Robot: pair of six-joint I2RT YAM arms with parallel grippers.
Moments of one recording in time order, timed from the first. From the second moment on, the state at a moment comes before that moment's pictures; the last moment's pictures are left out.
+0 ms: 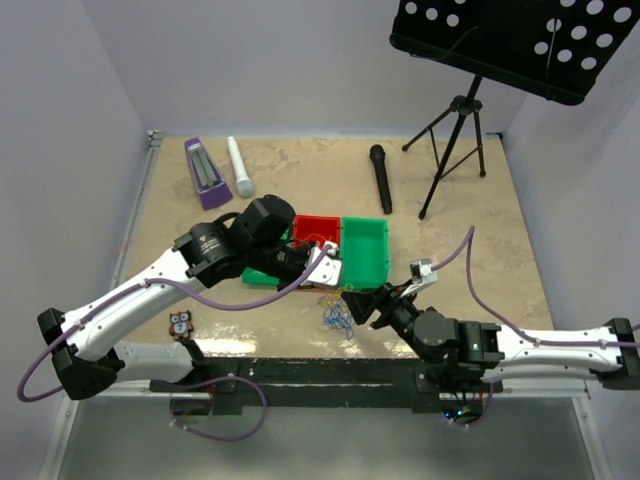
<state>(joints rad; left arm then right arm) -0.94 1.21 1.33 -0.85 0.57 0.67 1.48 0.59 0.40 0.01 0.85 0.88</state>
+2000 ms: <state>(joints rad) -0.94 1.30 2.10 -0.65 0.42 0.68 1.48 1.30 0.41 0.45 0.65 0.82</state>
